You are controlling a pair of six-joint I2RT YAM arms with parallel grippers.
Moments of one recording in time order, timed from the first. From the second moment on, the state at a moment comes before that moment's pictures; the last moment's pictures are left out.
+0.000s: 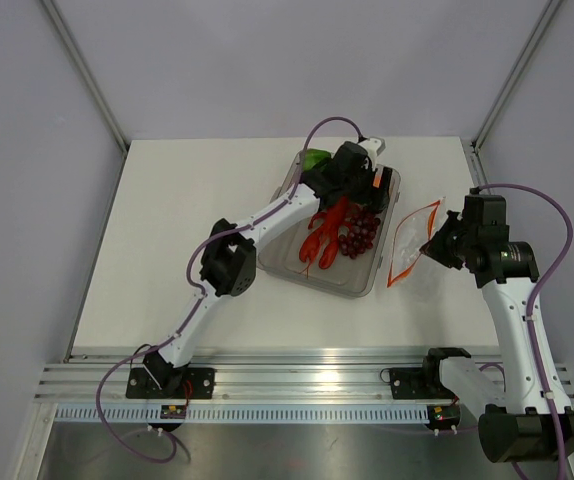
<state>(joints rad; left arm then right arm) -0.79 2.45 2.34 -0.45 0.13 -0.32 0.01 0.95 1.10 -0.97 -0.07 0.57</state>
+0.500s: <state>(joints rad) -0.79 2.58 2.40 -0.37 0.06 -0.32 0.01 0.95 1.10 -0.97 -0.08 0.57</state>
